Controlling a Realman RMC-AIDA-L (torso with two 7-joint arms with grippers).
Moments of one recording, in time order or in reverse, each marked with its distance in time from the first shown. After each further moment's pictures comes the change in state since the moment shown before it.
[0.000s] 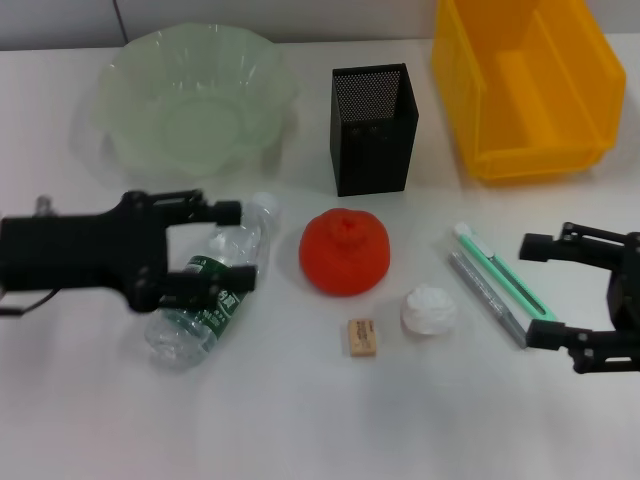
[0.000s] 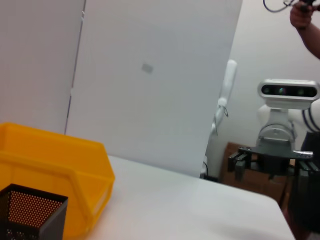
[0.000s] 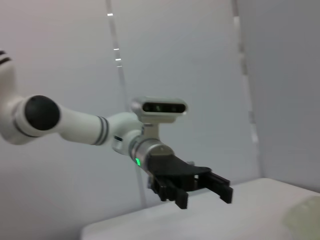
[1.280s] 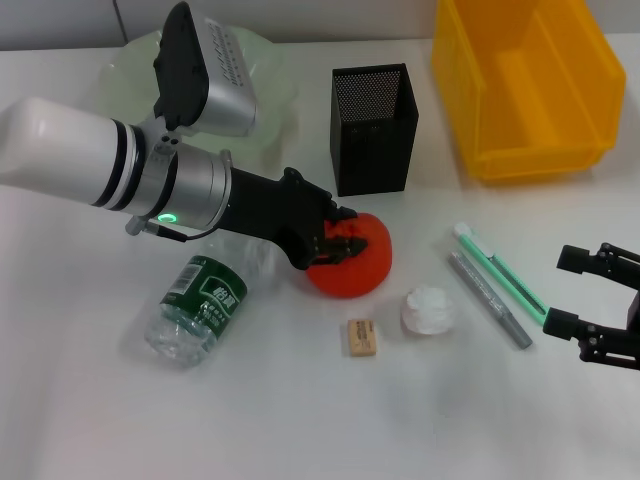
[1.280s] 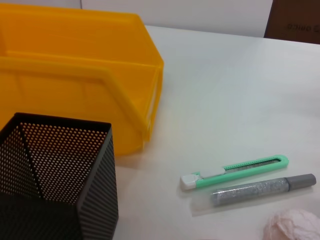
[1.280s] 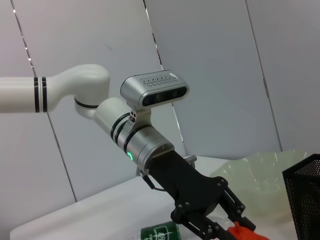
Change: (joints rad) left arm -0.189 -0.011 0.814 -0.009 -0.141 -0.738 -0.281; right arm -0.096 0.009 0.062 0.044 -0.009 0.146 -0.007
